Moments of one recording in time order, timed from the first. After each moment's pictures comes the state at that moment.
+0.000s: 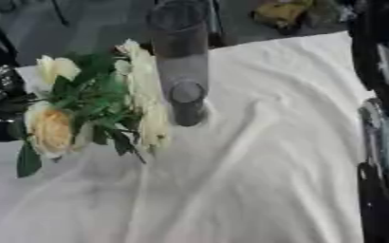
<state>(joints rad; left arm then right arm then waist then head) -0.65 0.74 -0.23 -1.69 -0.76 -0.08 -0.18 -0.62 -0.25 -0.14 -1.97 0.10 -0.45 0.29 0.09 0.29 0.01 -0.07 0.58</state>
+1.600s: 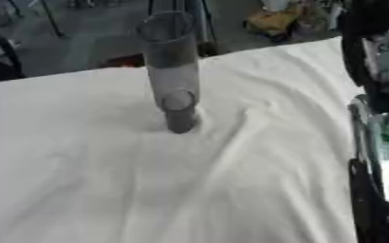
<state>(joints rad) -1.01 0.43 -0.05 -1.75 -0.23 0.27 0.19 -0.65 -0.25 -0.10 -1.95 0.13 -0.46 0.28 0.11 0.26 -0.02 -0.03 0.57</state>
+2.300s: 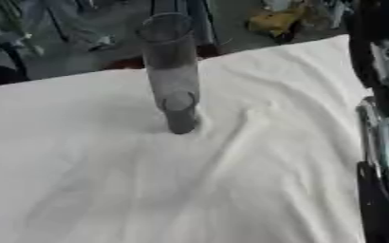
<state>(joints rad) -1.18 0.32 -0.02 -1.56 0.01 0.15 0.43 -0.66 -0.25 -0.09 -1.95 0.13 -0.47 0.28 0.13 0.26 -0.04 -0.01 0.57</state>
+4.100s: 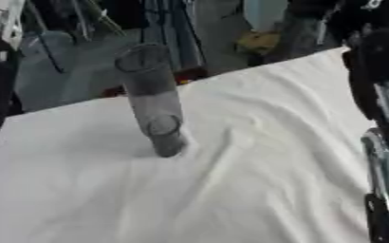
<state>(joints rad) -1.30 0.30 -0.06 -1.44 0.45 -0.09 0.70 -0.65 -0.24 -0.07 -1.95 0.09 -0.46 0.31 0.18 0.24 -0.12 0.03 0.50</state>
